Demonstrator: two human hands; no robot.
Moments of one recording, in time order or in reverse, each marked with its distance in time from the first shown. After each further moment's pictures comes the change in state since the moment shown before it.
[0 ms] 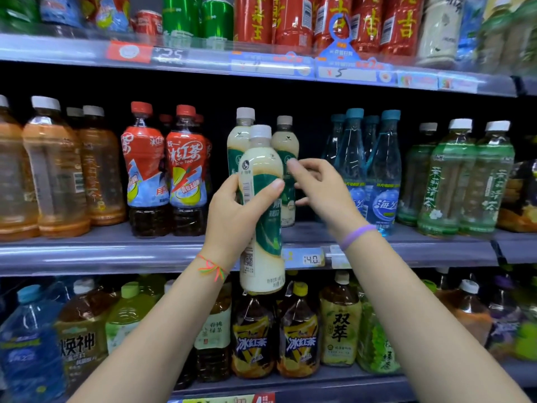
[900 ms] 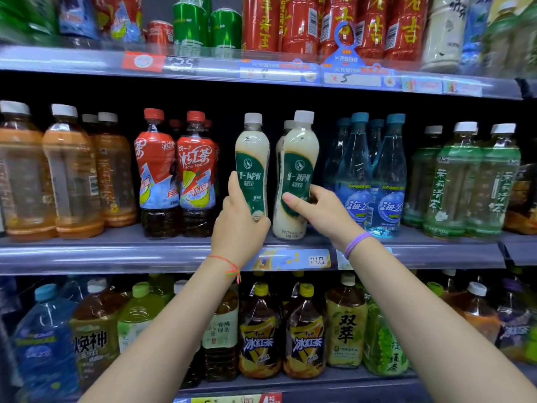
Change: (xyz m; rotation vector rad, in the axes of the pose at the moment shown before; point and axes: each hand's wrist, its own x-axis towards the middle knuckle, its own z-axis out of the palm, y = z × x) left_hand 0.008 -0.027 -0.008 0.755 0.010 -0.021; right_hand 0.000 0.031 0.001 -0.052 -0.144 -0.016
